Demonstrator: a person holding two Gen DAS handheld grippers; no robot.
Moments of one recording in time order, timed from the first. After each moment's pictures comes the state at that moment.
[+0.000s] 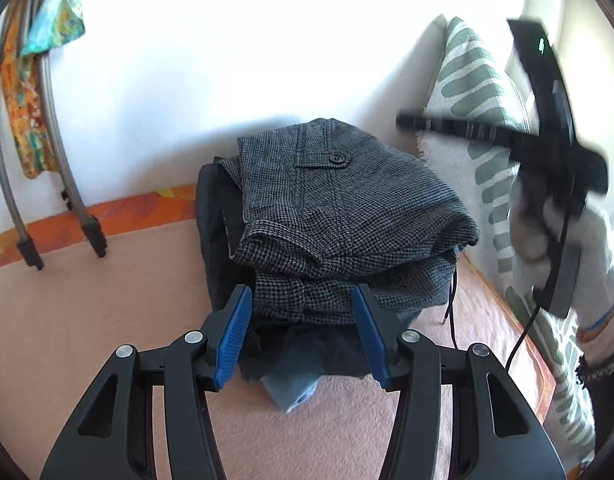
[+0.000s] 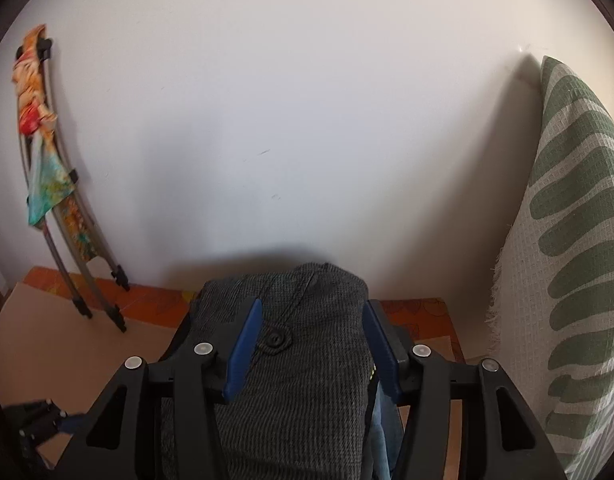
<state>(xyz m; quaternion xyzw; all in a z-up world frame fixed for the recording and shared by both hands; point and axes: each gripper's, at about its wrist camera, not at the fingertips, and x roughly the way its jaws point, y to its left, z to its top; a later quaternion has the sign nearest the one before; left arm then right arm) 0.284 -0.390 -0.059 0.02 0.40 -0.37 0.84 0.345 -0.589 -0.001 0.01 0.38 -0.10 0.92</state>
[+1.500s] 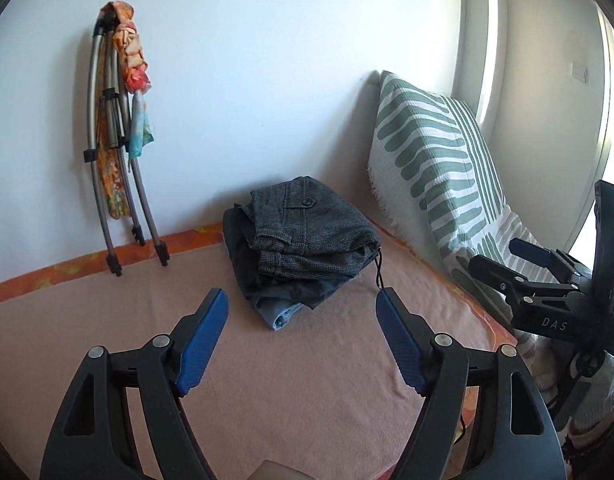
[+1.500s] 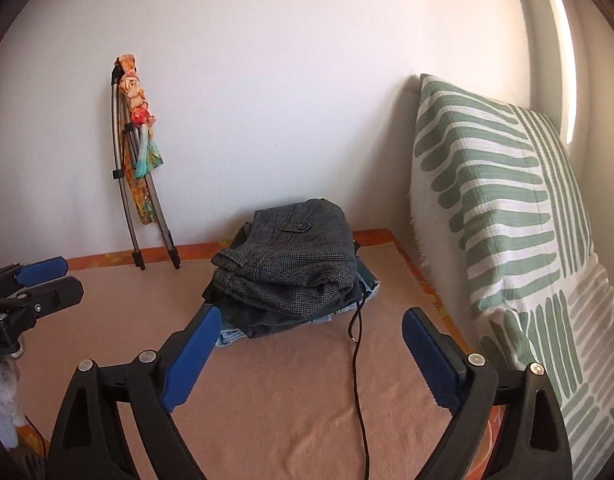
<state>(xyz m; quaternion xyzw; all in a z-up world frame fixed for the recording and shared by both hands) 0.133 -0.287 0.051 0.04 0.31 -0.37 0.87 0.056 -0.481 0.073 0.06 0.30 -0.20 0.93</state>
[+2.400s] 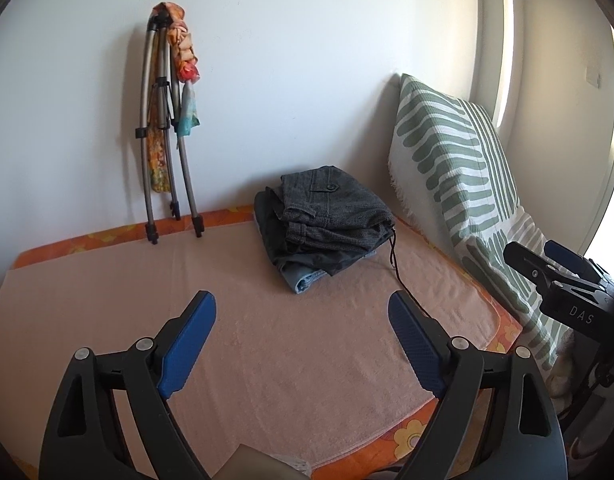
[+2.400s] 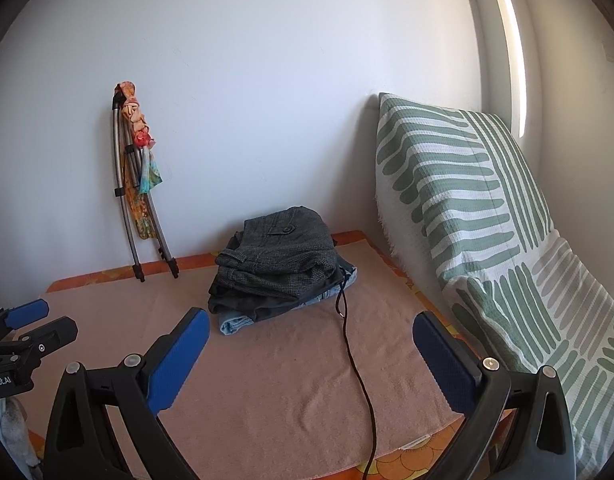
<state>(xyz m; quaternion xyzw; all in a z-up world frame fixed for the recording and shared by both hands) 0.084 -0.243 0.047 0.04 0.31 -0.33 0.89 -0.003 -0.431 0.083 0.07 0.27 -0.24 0.93</state>
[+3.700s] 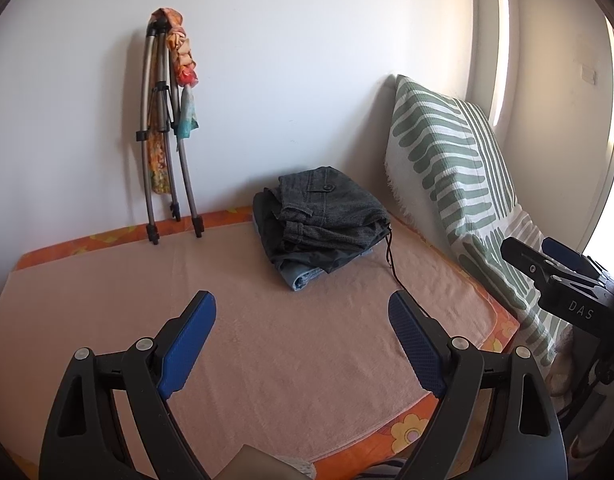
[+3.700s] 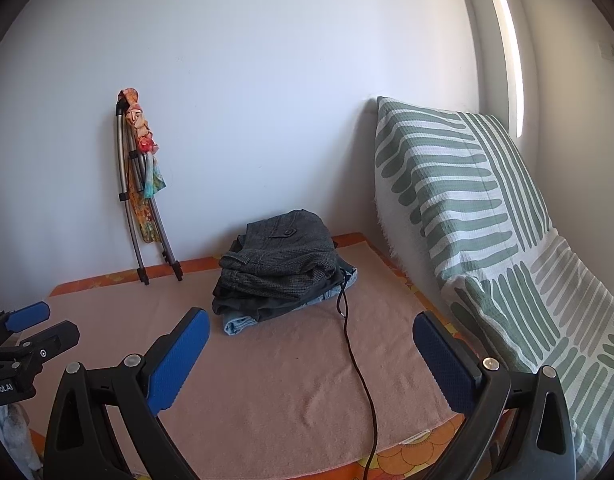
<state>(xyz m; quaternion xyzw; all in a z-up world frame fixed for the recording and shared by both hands) 0.072 -0.238 0.049 0.04 0.31 -0.33 0.89 -0.014 -0.423 0.087 0.07 0.26 -0.24 0.93</state>
